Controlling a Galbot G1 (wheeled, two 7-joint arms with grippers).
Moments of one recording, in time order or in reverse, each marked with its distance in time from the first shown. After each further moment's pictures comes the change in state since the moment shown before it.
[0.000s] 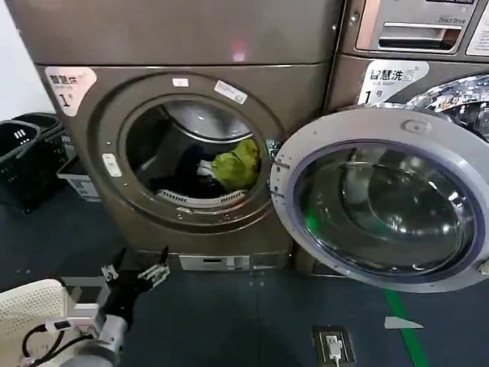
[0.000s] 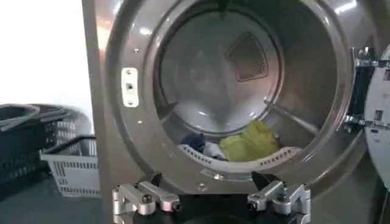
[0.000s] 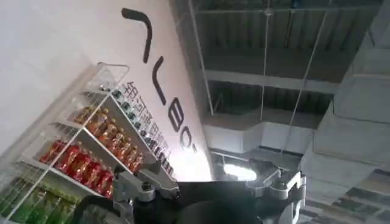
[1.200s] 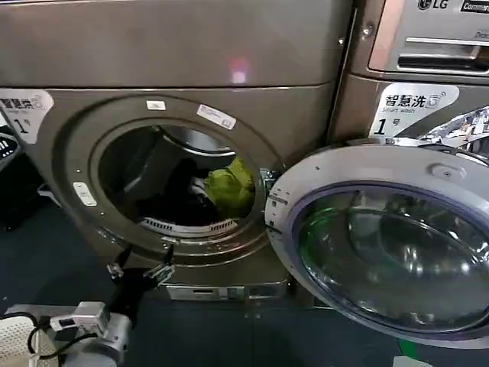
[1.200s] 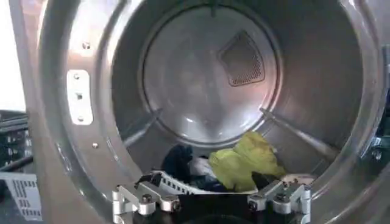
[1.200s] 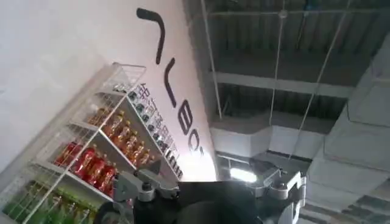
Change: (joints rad) left arm -0.021 0.009 0.028 -0.001 -0.004 -0.002 0.014; right arm -0.031 0.028 -0.001 0.026 -0.005 0.023 0.016
